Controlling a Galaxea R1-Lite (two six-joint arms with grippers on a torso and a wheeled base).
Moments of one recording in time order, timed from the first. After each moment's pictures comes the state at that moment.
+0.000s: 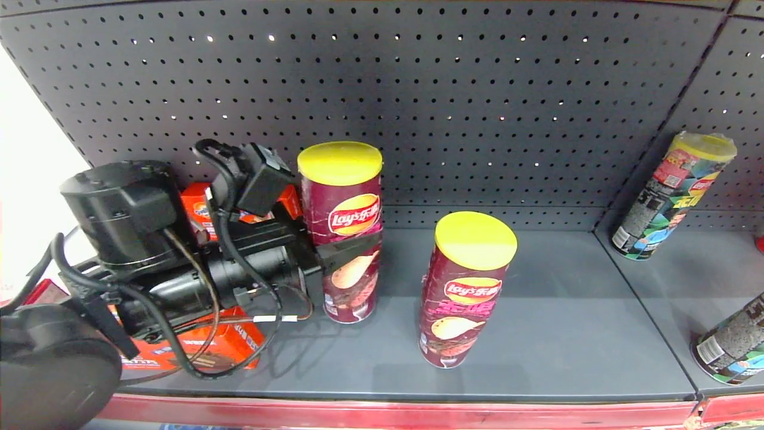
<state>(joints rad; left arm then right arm) -0.49 1.64 -0.72 -0.94 -0.48 0.14 0.05 0.08 0.00 0.00 0.03 0.00</state>
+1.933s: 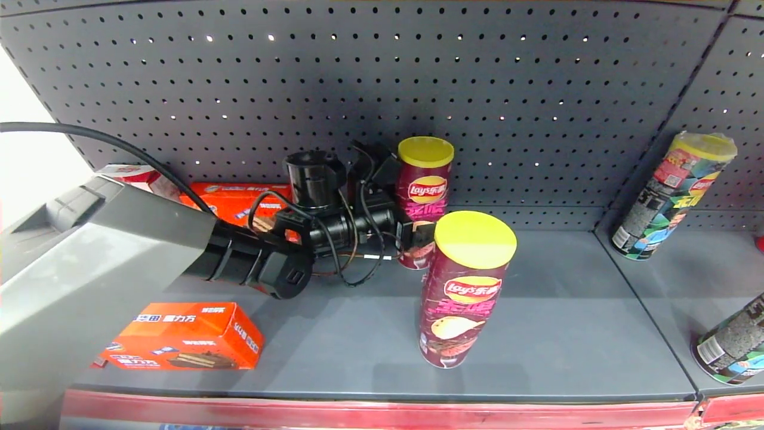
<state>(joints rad) -0.49 2.19 -1.38 -0.81 -0.59 0.12 0.05 0.08 0.00 0.00 0.03 0.00</state>
